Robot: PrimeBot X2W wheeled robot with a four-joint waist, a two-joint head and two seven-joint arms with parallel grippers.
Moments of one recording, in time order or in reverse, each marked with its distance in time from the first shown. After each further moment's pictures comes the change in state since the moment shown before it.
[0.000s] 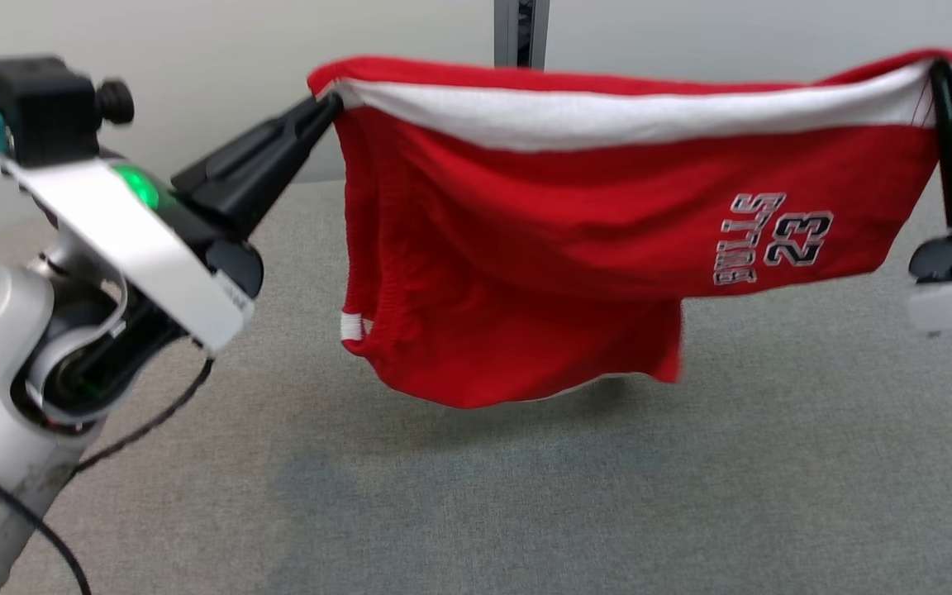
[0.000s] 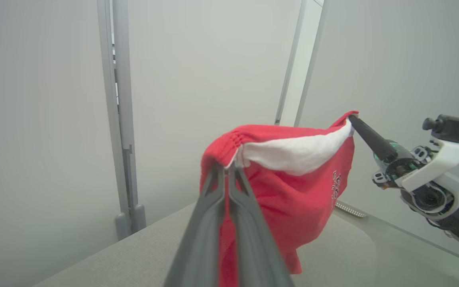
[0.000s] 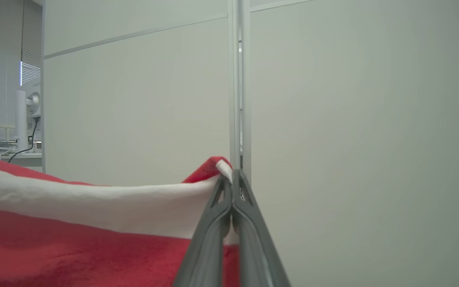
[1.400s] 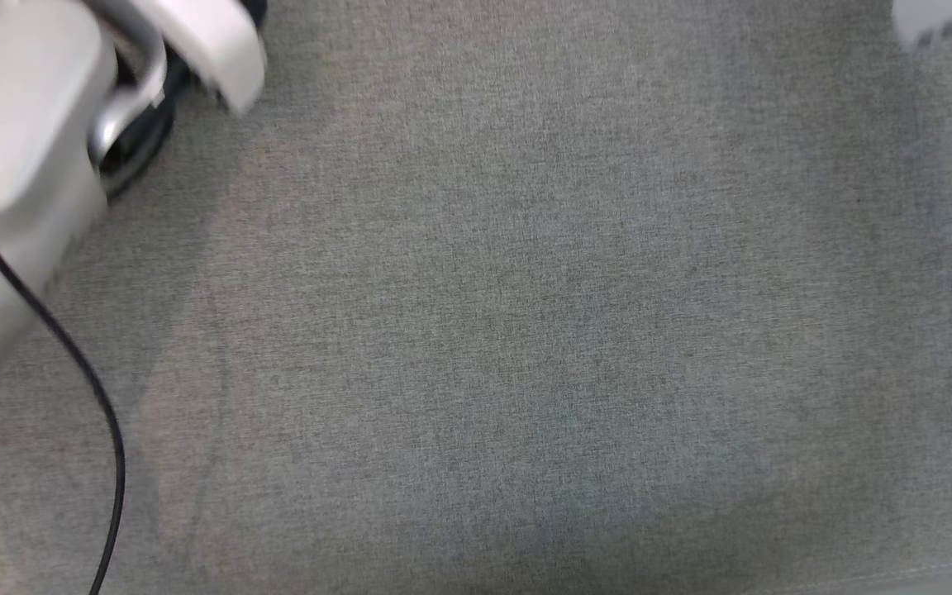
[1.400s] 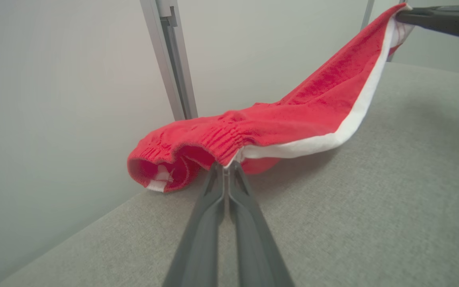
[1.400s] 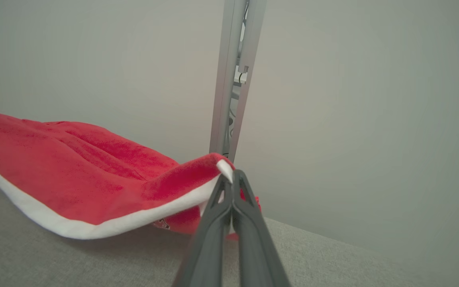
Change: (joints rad) left arm -0.642 -0.171 -0.470 0.705 0.338 -0.003 -0.447; right arm -0.714 0.059 0.286 0.510 -0.146 0.001 -0.006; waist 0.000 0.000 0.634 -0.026
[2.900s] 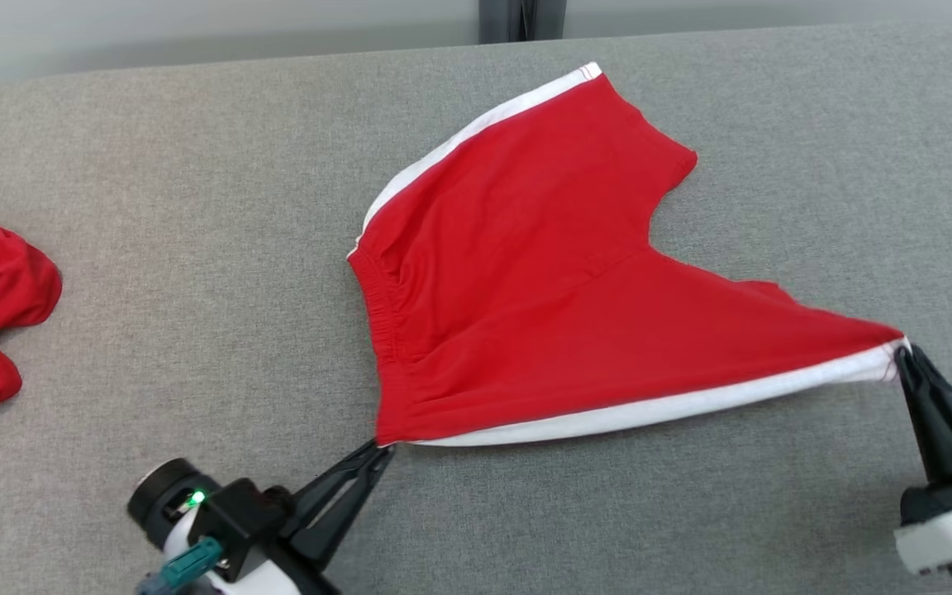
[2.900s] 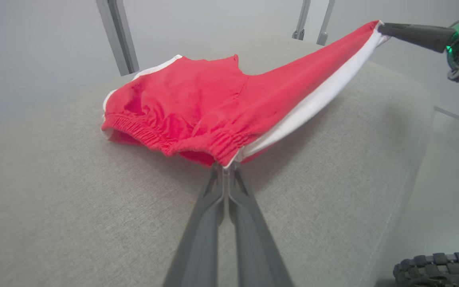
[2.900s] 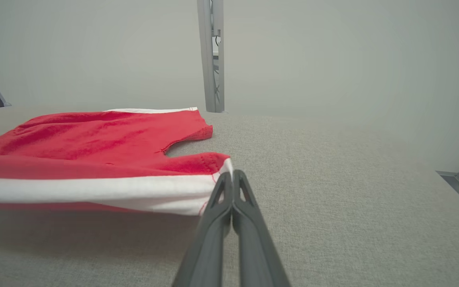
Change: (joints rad) left arm 0.990 0.297 0.003 -0.767 0.091 0.323 0.002; right arm 1.209 -0.027 -0.400 -0.520 -0.045 0.001 0.000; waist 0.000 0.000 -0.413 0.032
